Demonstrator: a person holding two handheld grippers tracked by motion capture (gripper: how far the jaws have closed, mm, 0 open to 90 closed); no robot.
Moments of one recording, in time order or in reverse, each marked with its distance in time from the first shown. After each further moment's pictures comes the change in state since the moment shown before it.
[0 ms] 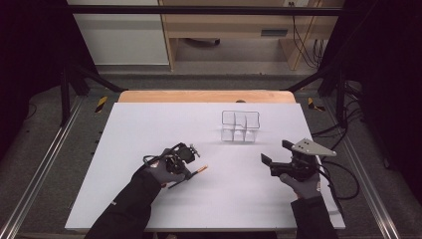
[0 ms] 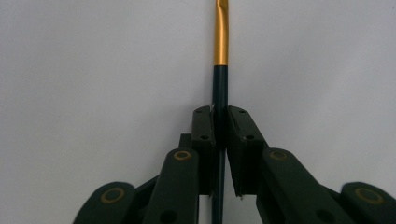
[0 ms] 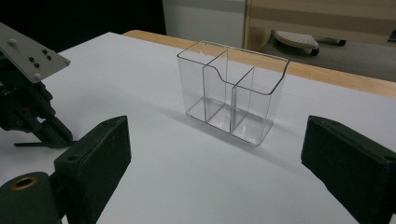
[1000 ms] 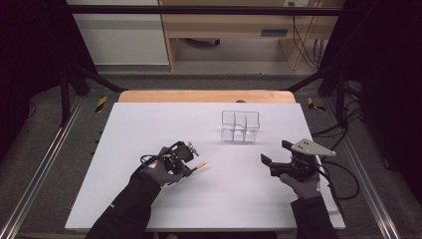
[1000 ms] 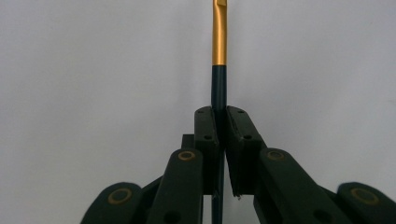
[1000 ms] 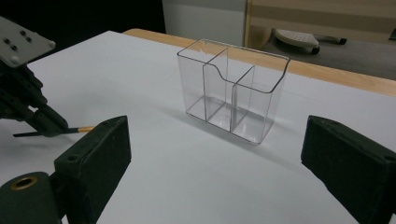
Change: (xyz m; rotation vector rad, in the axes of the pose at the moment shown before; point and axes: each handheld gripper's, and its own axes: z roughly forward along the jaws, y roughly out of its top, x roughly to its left) left arm -0.004 -0.005 -0.022 -0.092 0.054 0.038; right arm 0.000 0.000 0.001 0.000 0.001 0.000
